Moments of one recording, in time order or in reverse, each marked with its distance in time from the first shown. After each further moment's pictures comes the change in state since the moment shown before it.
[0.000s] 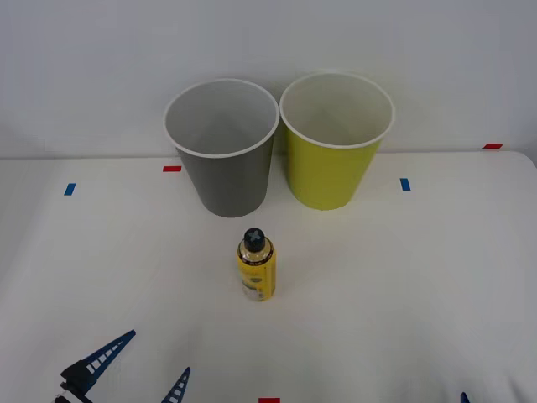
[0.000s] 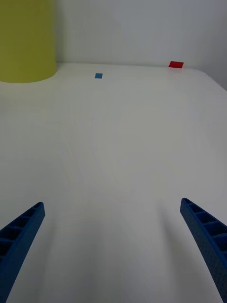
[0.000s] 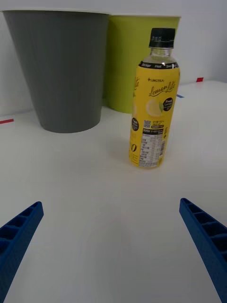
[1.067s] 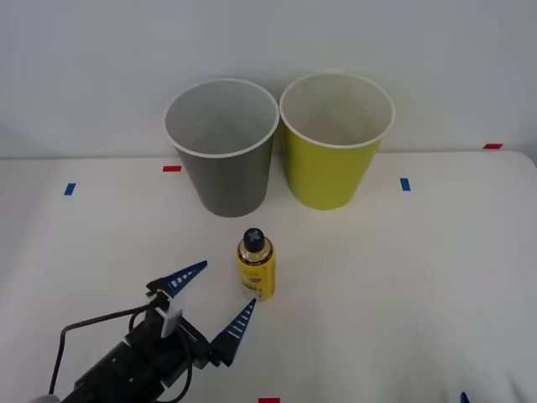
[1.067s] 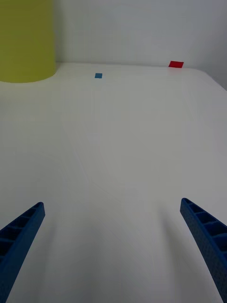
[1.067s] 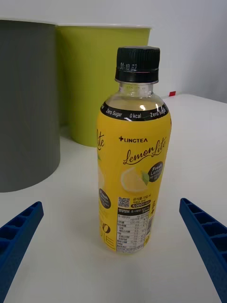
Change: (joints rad) right arm 0.000 0.000 0.000 0.000 0.000 0.000 0.000; left arm -0.433 -0.062 -0.149 0.001 0.066 0.315 -0.004
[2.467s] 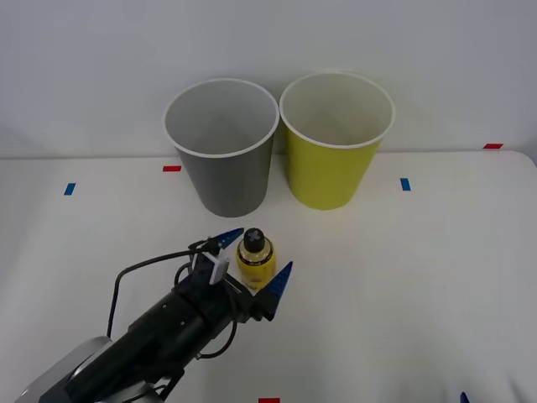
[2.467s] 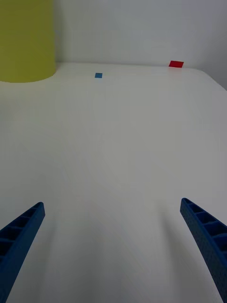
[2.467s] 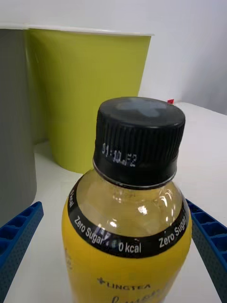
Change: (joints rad) right arm 0.000 0.000 0.000 0.000 0.000 0.000 0.000; left arm -0.190 -0.151 -0.014 0.007 0.008 0.245 0.030
